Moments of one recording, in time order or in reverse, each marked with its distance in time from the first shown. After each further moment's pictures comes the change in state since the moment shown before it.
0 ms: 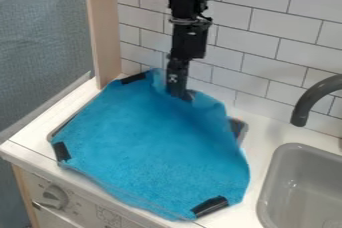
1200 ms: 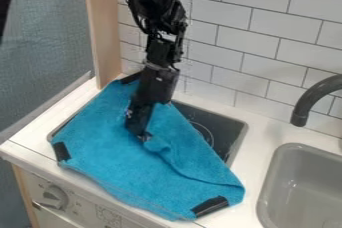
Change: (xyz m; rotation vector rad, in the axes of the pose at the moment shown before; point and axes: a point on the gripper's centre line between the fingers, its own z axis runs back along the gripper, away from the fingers) arm -0.050 -0.019 -0.067 -0.204 0.200 -0.179
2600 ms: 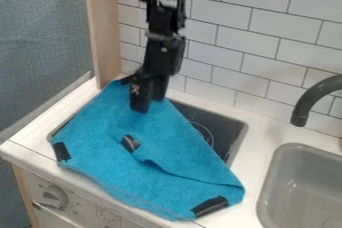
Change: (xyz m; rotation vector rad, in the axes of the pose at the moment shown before) arm 0.007 -0.005 0.055 0.187 -0.101 -0.026
